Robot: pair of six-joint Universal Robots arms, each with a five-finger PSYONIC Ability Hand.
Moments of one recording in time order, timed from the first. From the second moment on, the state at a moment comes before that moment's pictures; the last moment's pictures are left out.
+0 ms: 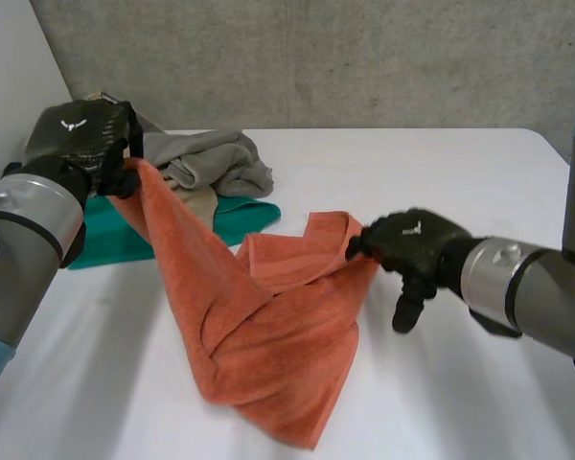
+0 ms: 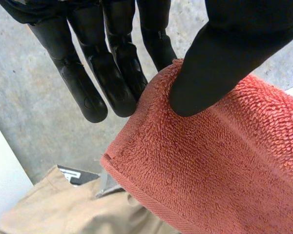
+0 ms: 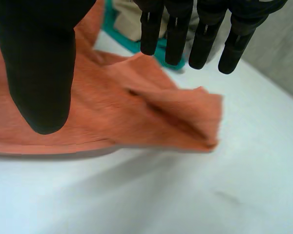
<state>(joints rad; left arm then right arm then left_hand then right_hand) 4.34 -1.63 -1.57 3.21 -1.64 3.27 2.00 -1.29 1.40 0.43 1.25 2.69 1.16 1.20 1.19 1.20 0.98 0.40 0.39 0.38 0.37 0.18</state>
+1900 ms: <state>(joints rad) 4.22 -1.91 -1.42 3.57 -1.65 3.70 1.65 -1.11 1.19 -0.01 1.36 2.81 1.16 1.20 1.19 1.20 0.98 1.13 1.18 1.19 1.20 0.99</state>
